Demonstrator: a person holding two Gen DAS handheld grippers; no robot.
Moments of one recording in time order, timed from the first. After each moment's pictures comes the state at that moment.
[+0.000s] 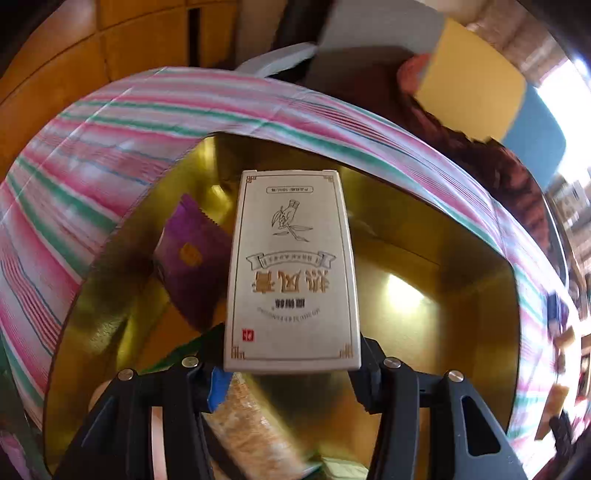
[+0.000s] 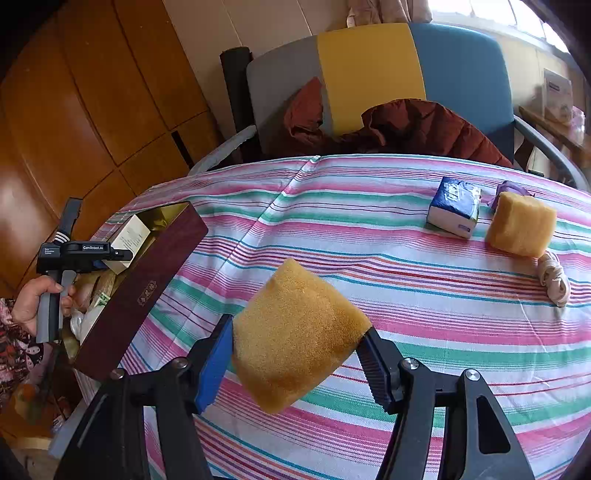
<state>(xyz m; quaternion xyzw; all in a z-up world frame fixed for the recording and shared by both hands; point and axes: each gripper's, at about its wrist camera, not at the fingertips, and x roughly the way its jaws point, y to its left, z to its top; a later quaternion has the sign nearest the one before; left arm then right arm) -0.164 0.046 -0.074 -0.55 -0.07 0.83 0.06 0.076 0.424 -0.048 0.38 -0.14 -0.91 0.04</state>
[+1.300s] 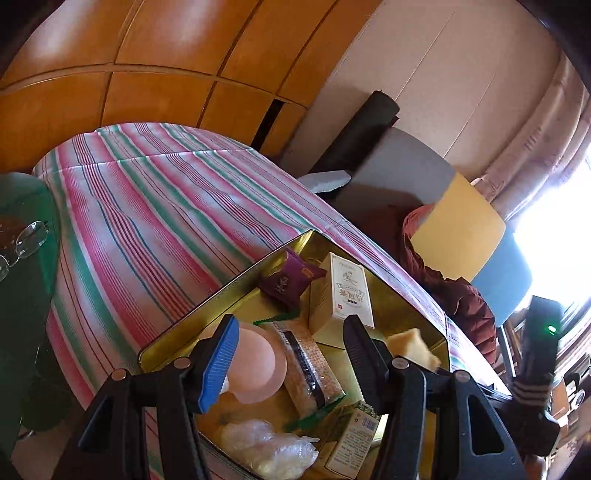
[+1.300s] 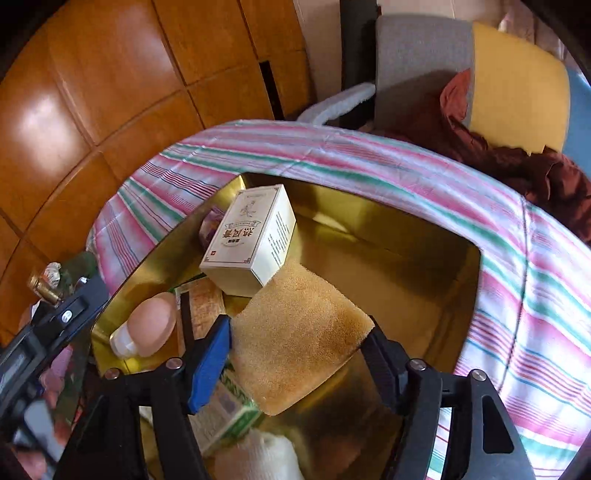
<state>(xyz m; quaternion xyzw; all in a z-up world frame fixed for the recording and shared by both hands) -0.024 -0.057 -0.025 -0.33 -0.24 0.91 0.03 -0.089 0.149 -0.030 0.47 -0.05 -0.87 0.15</state>
